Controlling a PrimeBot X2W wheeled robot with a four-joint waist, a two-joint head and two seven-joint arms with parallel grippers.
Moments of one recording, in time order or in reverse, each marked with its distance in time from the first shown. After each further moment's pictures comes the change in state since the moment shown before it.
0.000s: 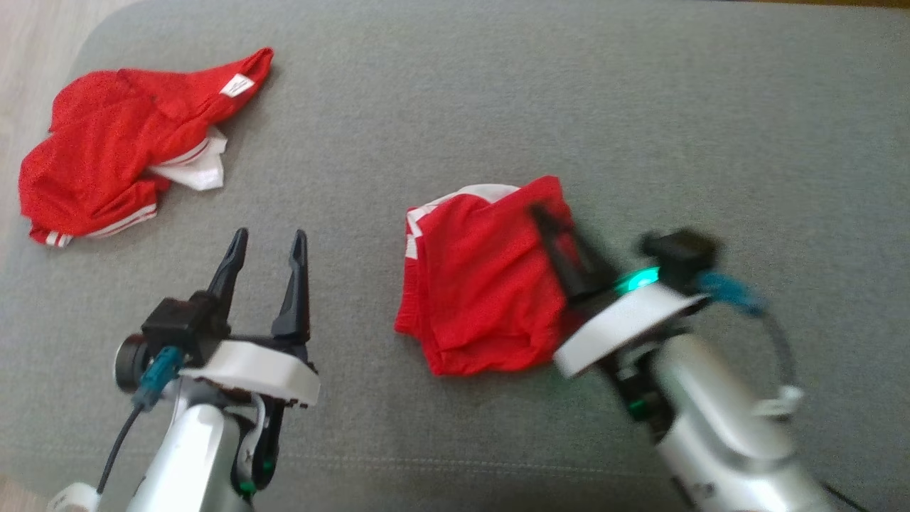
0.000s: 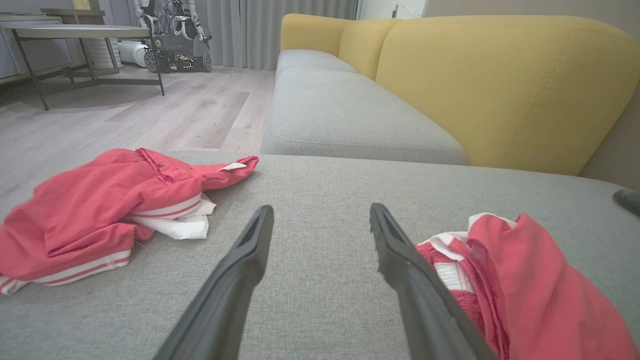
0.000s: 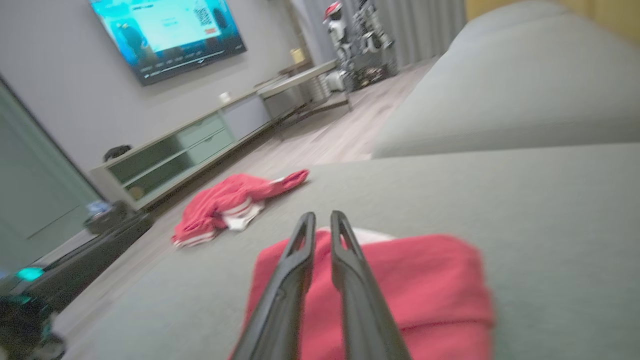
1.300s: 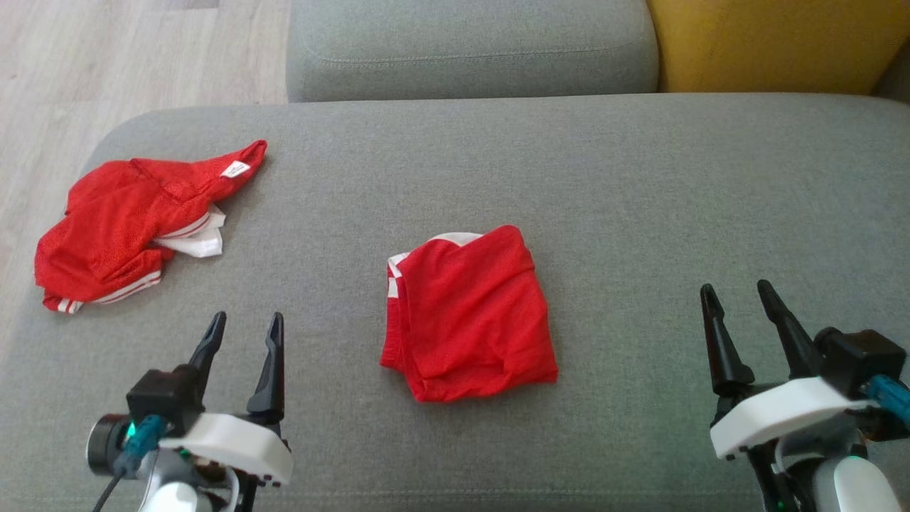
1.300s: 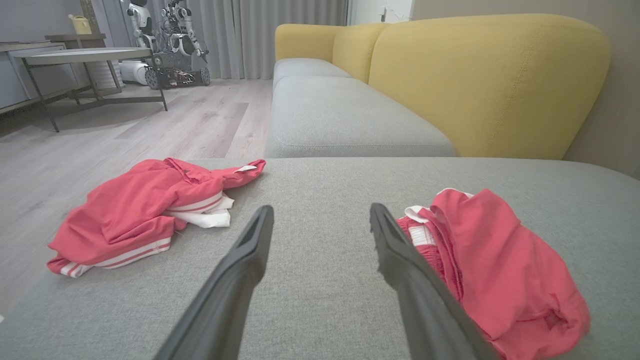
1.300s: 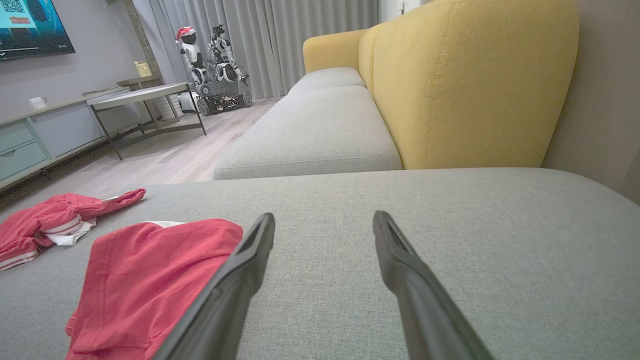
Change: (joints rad) left arm 0.203 0.089 0.006 -0.098 -0.012 0.049 0.064; right arm 0.470 0.031 -0.579 -0.437 -0.339 0.000 0.252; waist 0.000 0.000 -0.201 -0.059
